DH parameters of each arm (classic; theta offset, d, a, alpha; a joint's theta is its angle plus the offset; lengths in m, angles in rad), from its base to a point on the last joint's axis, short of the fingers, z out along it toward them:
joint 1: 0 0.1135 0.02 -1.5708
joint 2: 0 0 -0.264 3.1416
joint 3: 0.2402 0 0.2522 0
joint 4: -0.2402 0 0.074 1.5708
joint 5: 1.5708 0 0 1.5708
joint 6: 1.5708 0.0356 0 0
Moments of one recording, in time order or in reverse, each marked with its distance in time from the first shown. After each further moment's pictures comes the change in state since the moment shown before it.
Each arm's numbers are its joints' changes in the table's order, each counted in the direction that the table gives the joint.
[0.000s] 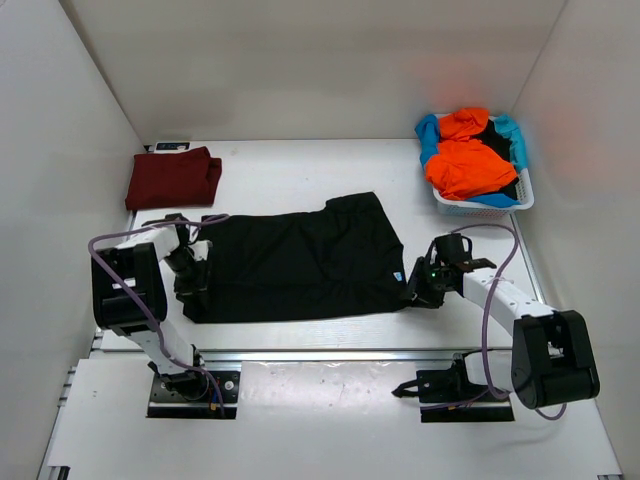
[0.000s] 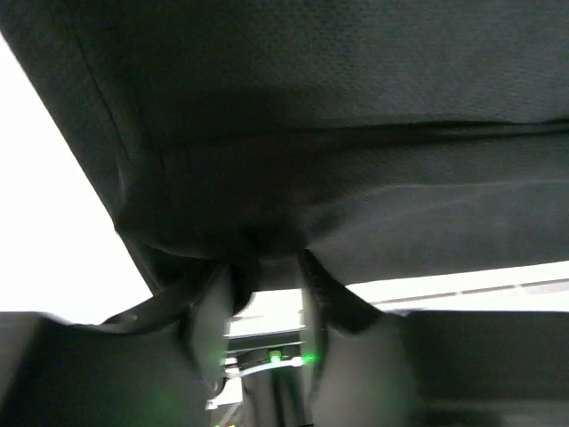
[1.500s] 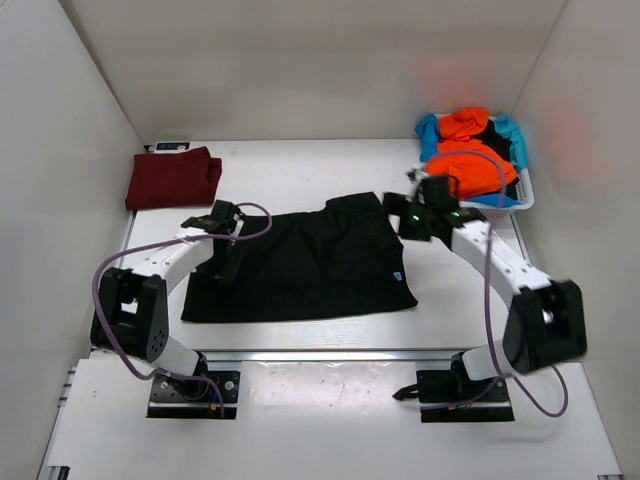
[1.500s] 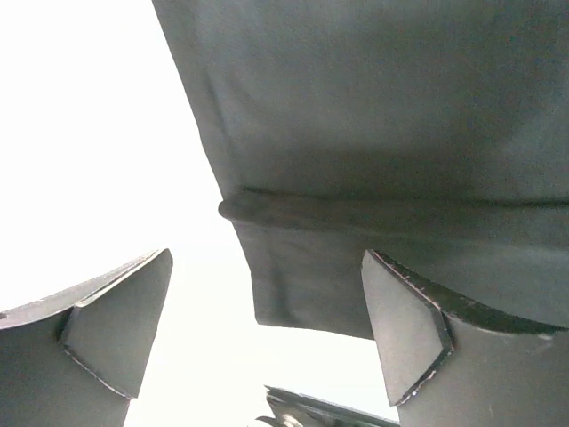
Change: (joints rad) left arm -0.371 -0.151 0.010 0.169 -0.467 -0.016; right arm 0.155 0.249 0.528 0.076 -0.024 -0.198
